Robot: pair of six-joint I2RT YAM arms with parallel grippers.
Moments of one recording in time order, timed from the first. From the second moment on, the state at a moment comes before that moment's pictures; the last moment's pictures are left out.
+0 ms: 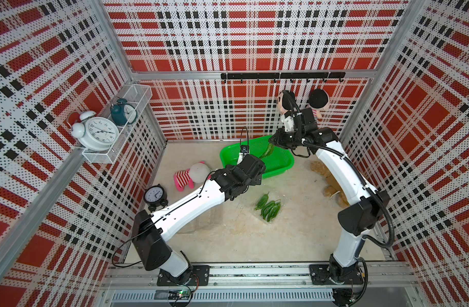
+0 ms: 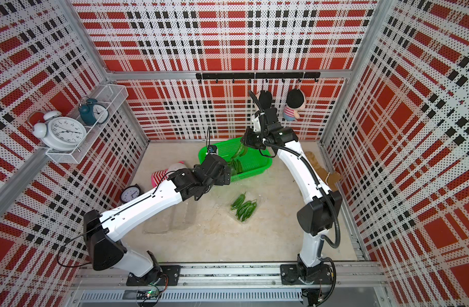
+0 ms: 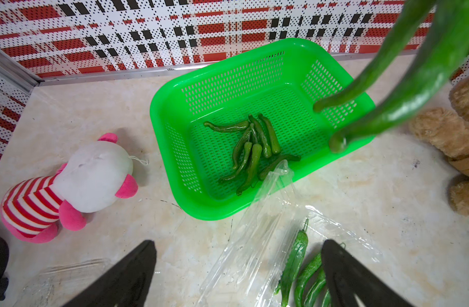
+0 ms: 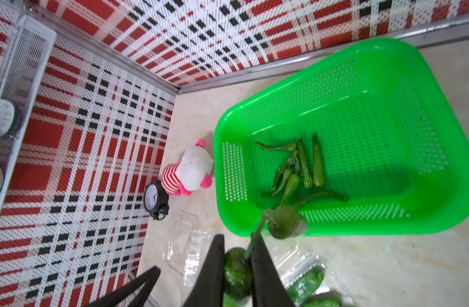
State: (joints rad) left arm -0.84 1.55 1.46 -0.73 -0.56 -0.52; right arm 0.38 1.90 2.11 -0.86 -0.33 0.54
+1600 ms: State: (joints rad) left arm -0.76 1.56 1.55 -0.72 -0.50 -0.49; right arm 0.41 1.63 1.54 -0.84 -0.27 0.57
